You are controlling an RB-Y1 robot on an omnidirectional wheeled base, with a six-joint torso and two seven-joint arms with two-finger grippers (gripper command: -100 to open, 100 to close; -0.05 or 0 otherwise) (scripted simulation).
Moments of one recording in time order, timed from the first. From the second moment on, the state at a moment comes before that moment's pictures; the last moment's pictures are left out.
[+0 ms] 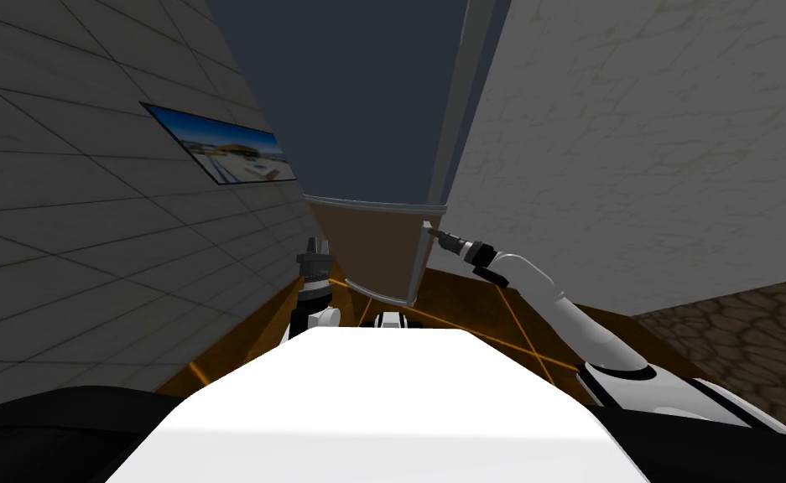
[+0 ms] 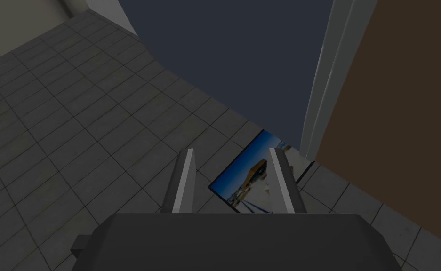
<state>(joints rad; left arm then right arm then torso) 0.50 -0.03 -0.07 -2.23 0.07 -0.50 0.13 -0.04 -0.94 0.01 -2.01 1.43 -0.47 1.42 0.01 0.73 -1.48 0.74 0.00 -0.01</state>
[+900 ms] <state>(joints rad) 0.50 -0.03 -0.07 -2.23 0.07 -0.50 0.13 -0.04 -1.04 -0.08 -1.99 1.55 -0.45 1.47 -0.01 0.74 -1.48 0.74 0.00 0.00</state>
